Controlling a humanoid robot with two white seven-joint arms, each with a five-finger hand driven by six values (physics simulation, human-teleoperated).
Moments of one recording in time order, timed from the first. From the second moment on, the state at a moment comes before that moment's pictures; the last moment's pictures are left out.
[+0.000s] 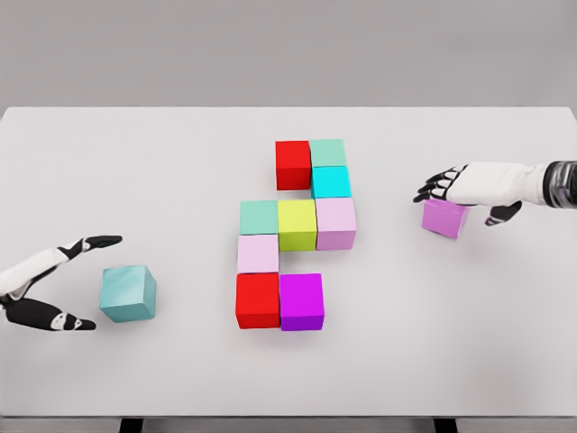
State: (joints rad) left arm 0.19 1.10 -0.31 -1.63 0.39 -0.61 -0.30; right arm -0.76 -0.88 0.80 -1.33 0.52 -0.61 0.61
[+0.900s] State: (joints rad) left arm 0.19 1.06 -0.32 -1.65 0.44 -0.45 -0.31; right arm -0.65 -1.02 0.73 -1.64 0.26 -0.61 0.61
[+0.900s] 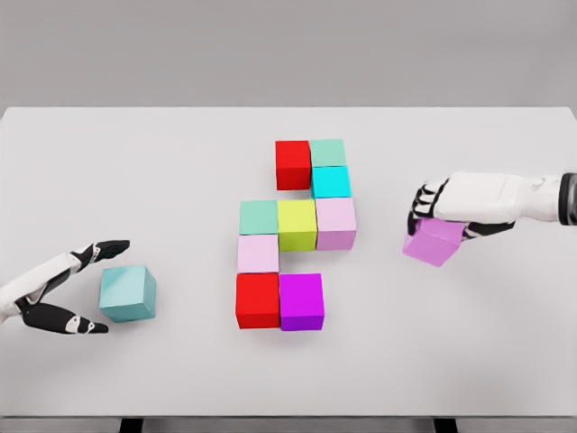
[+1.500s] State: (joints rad) left arm 0.18 1.03 -0.33 -1.66 0.42 -0.39 -0.31; right arm -0.60 -0.99 0.77 -1.75 0.24 -0.61 0.61
